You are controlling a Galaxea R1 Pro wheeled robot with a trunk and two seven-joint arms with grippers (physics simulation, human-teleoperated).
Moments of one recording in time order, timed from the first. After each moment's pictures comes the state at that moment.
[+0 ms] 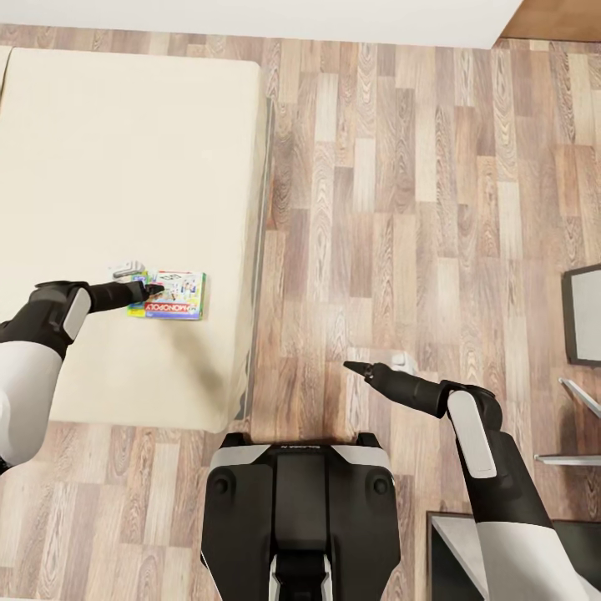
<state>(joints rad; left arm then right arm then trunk) -1.33 0.33 0.16 -0.52 0.03 0.58 -0.39 -0.60 0.00 -0.13 -1.40 -0.67 1.04 0.27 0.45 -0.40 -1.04</state>
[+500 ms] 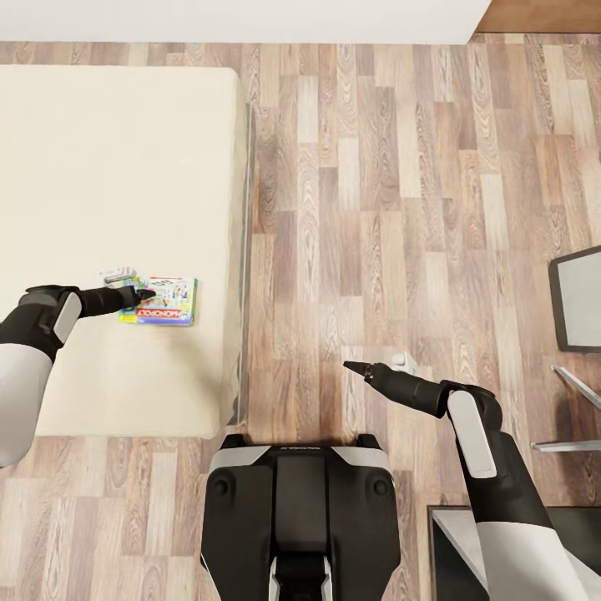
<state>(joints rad) -1.33 0.36 0.16 -0.48 0.02 0.57 -0.39 -0.60 0.00 -0.13 -1.40 -0.67 1.04 0.27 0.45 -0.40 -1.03</state>
